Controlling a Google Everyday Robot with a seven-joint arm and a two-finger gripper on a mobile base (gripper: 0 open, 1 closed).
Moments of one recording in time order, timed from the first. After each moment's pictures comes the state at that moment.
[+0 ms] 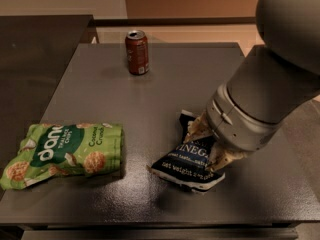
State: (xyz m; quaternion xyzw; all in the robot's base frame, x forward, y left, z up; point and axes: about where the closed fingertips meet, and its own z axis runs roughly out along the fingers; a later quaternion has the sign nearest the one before) arm 0.346 -0.085 0.891 -0.86 0.50 0.05 0.14
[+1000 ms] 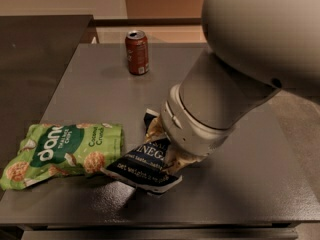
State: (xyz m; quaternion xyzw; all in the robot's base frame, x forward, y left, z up) arm 0.341 -0.010 0.899 -0.86 0.48 0.06 0.18
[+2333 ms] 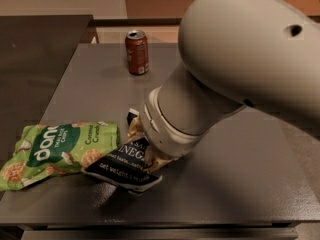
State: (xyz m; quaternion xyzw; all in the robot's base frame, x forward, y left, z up) arm 0.358 0.031 0.890 -0.86 0.45 0.04 0.24
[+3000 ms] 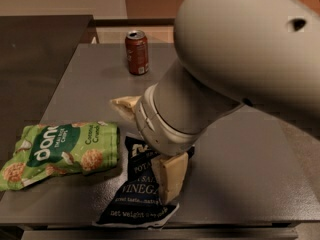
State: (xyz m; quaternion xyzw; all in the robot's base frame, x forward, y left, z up) arm 0.356 0.036 0.899 -0.86 0.45 0.03 0.24
